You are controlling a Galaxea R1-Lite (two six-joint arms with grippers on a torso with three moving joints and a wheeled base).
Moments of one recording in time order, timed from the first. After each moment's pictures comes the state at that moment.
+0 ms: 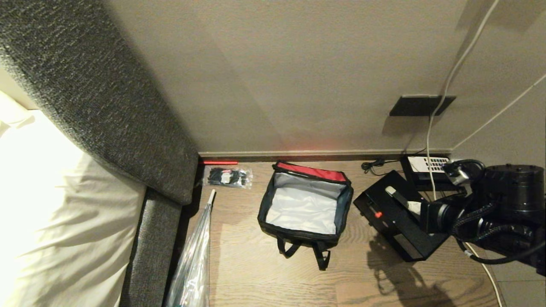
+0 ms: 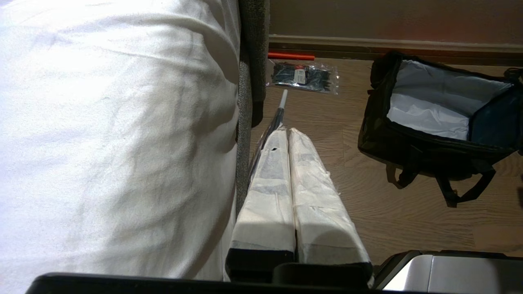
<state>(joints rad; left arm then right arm) 0.01 0.00 0.00 0.00 0.01 0.00 0.20 1.62 -0.45 -0.71 0.00 0.12</state>
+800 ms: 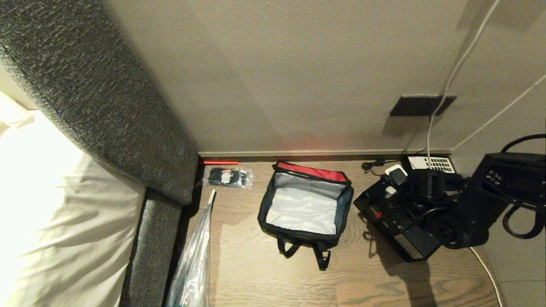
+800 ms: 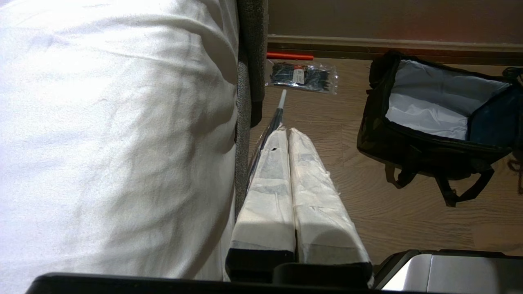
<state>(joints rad) 0.01 0.00 0.00 0.00 0.01 0.00 0.09 2.34 -0.87 -1.11 -0.37 -0.55</state>
